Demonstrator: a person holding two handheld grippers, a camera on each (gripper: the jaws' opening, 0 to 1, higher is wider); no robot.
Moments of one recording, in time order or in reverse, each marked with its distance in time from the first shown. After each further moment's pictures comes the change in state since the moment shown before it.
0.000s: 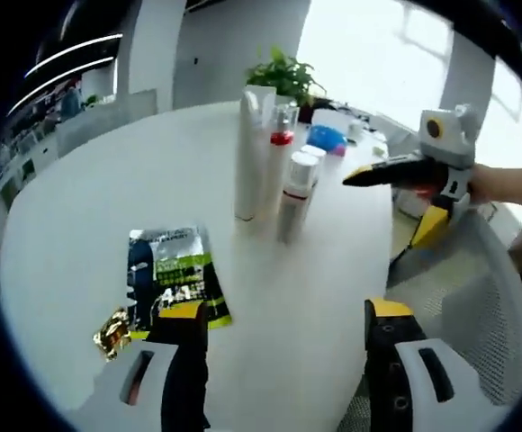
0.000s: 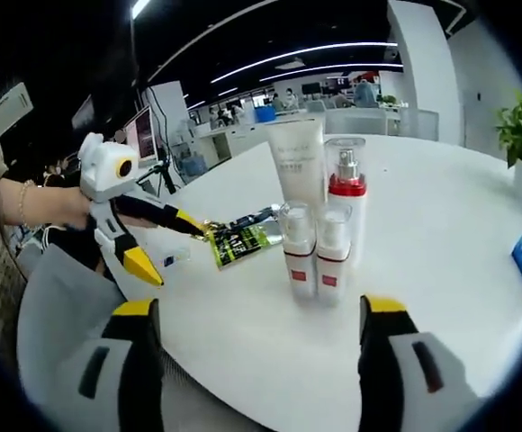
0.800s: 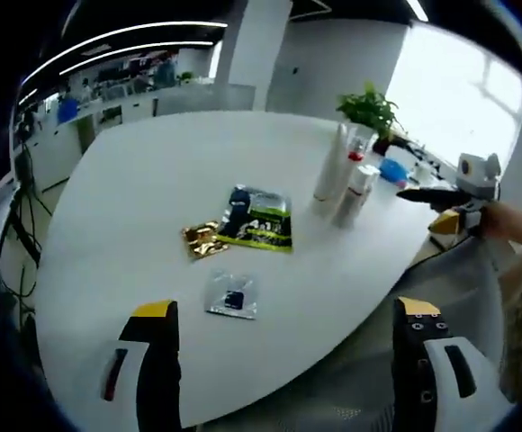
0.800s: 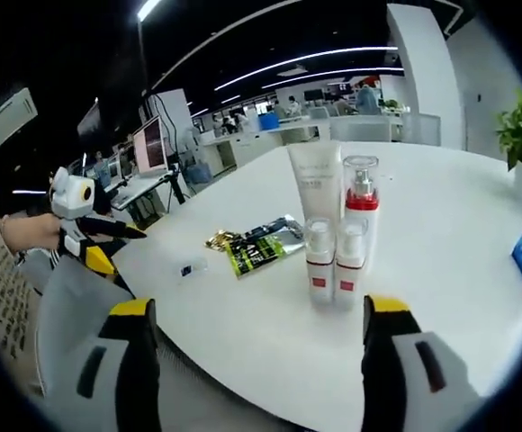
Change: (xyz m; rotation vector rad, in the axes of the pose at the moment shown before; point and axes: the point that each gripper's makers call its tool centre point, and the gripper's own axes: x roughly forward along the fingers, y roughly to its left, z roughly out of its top) left arm -0.111 0.010 -0.055 -0.277 -0.099 0.284; right arm -0.020 0.025 0.013 0.011 -0.043 0.014
